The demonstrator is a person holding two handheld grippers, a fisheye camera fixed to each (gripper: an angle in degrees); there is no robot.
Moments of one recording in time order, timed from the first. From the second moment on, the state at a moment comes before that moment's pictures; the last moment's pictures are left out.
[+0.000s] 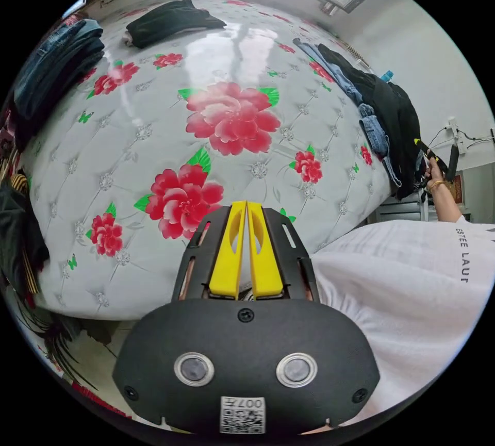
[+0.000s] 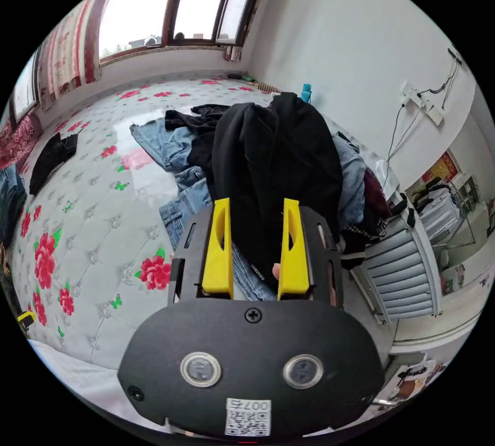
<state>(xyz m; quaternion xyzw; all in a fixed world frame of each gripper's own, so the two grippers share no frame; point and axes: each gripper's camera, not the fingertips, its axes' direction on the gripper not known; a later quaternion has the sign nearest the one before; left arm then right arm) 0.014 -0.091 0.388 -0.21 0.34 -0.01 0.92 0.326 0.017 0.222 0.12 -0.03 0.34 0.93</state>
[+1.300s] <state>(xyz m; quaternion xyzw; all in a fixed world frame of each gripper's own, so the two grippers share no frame) -0.156 -0.019 0.315 -0.13 0.38 -0.17 0.90 0.019 0.046 -0.033 0.31 -0.48 -0.47 0.67</state>
